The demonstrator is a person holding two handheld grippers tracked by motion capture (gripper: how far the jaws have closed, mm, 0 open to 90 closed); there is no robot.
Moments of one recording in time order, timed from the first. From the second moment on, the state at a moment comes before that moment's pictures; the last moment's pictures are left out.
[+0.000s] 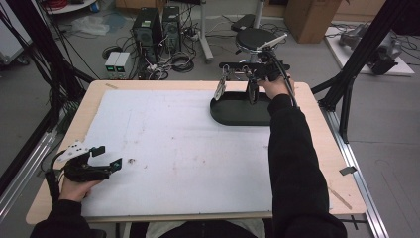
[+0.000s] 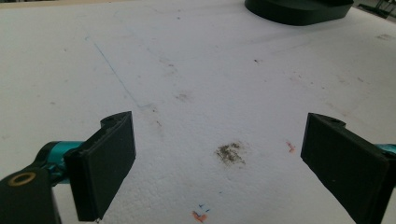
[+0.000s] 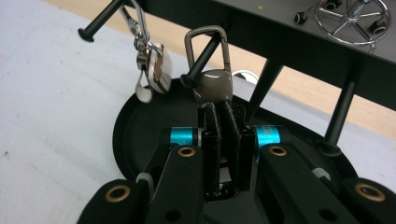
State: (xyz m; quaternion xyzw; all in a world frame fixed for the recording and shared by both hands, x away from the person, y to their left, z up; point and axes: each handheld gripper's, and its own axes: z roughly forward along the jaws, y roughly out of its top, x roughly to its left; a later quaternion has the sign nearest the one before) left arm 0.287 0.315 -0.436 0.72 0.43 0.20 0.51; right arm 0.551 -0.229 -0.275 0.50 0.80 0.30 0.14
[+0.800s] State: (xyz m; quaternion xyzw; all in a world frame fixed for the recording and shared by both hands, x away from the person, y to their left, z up) left arm 0.286 0.315 -0.436 0.72 0.43 0.20 0.51; right arm 0.540 -0.221 -0.318 0.49 0.81 0.29 0.13
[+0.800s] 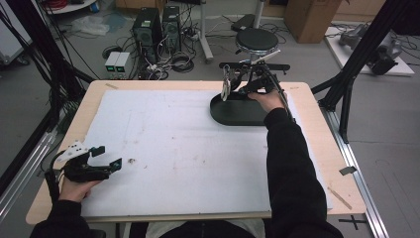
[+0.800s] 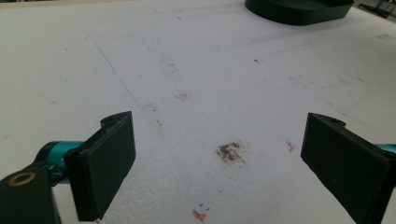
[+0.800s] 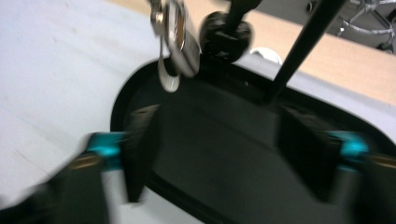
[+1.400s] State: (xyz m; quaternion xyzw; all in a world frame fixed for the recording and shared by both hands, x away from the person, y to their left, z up) left arm 0.284 0.316 -0.435 0.72 0.42 0.21 0.51; right arm 0.511 -0.212 -0.300 0.46 0.83 0.30 0.11
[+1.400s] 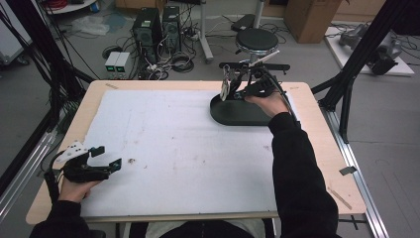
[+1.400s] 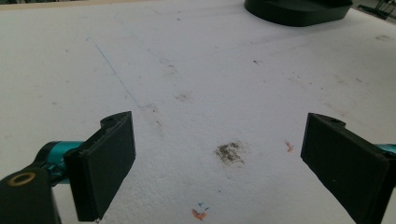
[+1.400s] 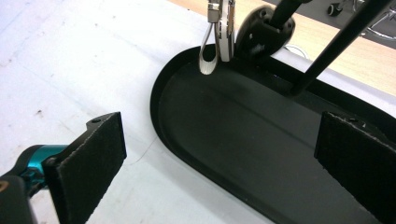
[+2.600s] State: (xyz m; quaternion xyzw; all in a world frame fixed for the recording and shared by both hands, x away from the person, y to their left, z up) left arm 0.285 0.316 -0.435 0.72 0.43 0.21 0.51; right arm 0.409 -0.285 -0.332 0.48 0.79 0.34 0.16
